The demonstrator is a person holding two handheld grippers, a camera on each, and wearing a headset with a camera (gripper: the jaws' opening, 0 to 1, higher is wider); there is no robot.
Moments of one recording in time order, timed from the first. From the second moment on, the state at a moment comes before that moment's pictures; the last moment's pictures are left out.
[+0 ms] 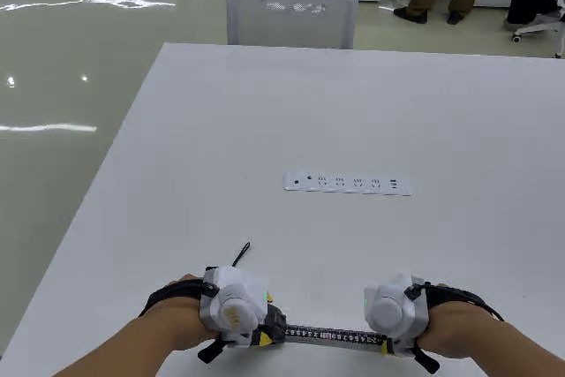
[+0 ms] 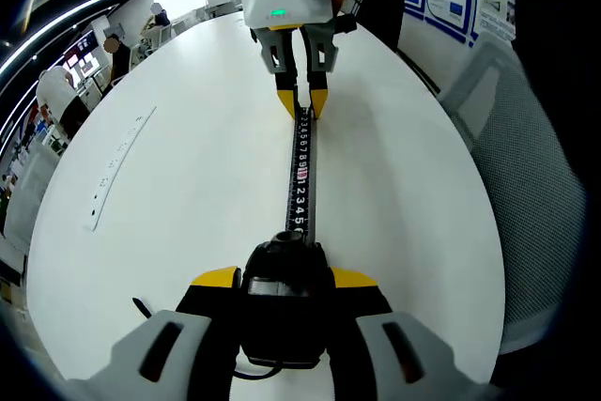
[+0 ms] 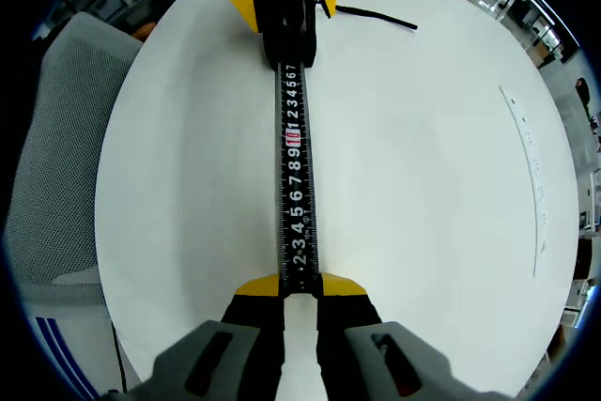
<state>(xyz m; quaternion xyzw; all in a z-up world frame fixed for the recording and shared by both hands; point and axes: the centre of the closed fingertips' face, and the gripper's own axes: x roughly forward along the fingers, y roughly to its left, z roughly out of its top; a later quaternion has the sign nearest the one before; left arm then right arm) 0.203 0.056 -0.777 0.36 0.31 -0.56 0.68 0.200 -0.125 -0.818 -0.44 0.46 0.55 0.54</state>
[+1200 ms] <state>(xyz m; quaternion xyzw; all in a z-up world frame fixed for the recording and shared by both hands) 0.202 0.056 -0.775 0.36 0.31 -0.56 0.68 0.202 -0.162 -0.813 -0.46 0.46 0.54 0.54</state>
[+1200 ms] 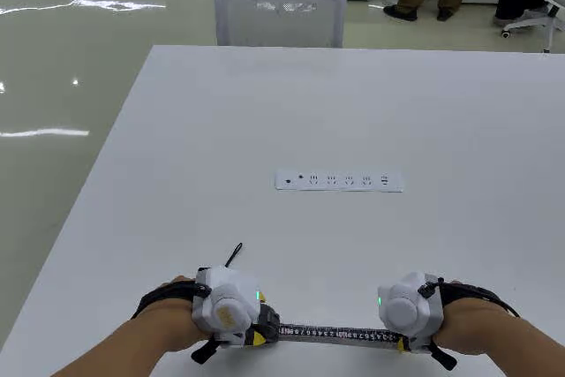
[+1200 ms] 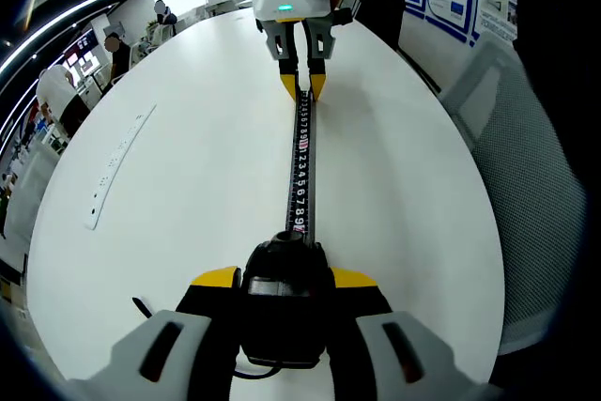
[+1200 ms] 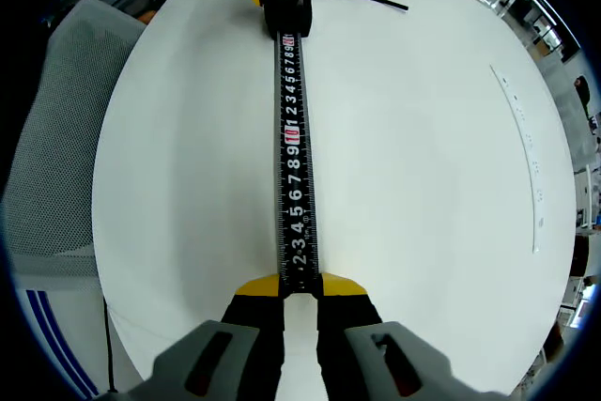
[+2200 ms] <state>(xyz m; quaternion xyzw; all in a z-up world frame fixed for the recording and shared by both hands) 0.203 0.057 -0.778 0.36 0.31 -0.56 0.68 0.200 -0.179 -0.815 -0.46 0.47 0.53 0.53</state>
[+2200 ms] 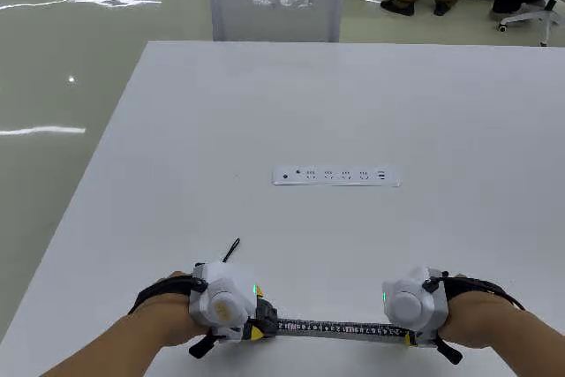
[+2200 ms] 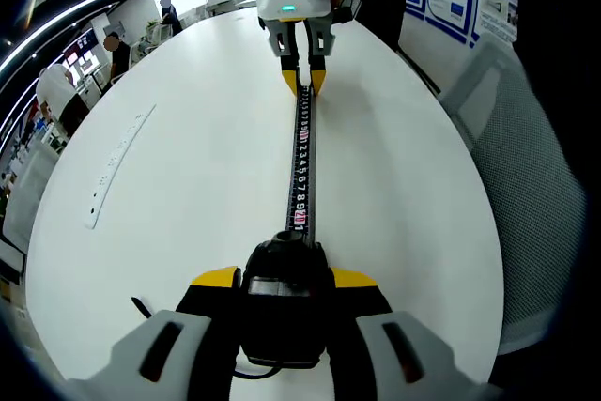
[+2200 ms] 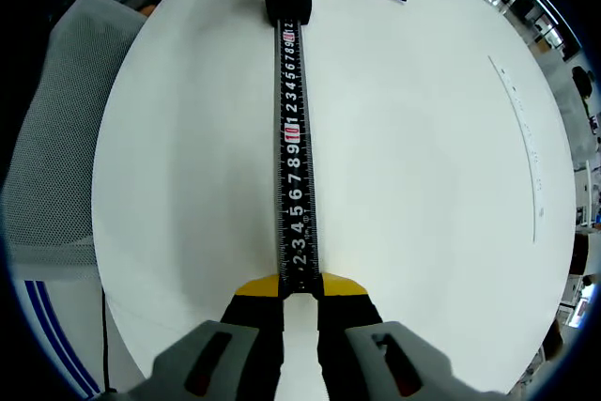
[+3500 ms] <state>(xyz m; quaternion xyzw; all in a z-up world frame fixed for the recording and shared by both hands) 0.203 0.054 -0.777 0.36 0.32 -0.56 0.67 0.201 -0.178 -0.817 -0.47 0.46 0.54 0.53</state>
